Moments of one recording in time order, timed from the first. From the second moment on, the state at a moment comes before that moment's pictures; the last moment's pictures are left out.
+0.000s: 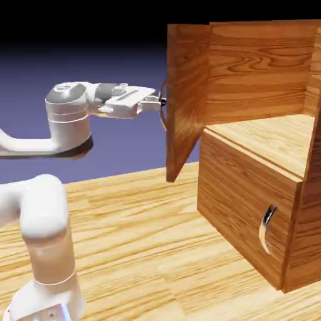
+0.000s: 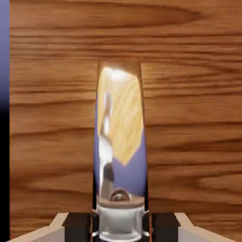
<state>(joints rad) -0.03 -1.44 0.32 -2.92 -1.15 2.38 -0.91</state>
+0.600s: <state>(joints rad) -0.11 -1.38 0.95 -2.51 -0.61 1.63 -0.97</state>
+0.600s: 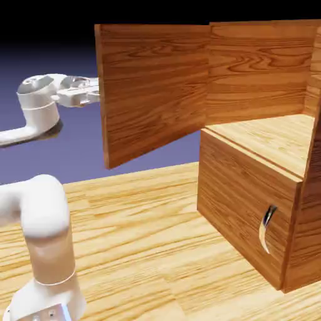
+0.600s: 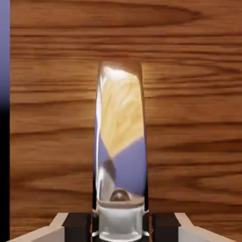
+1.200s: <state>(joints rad) -0.60 -1.34 1.24 -1.86 -0.45 1.11 -1.06</state>
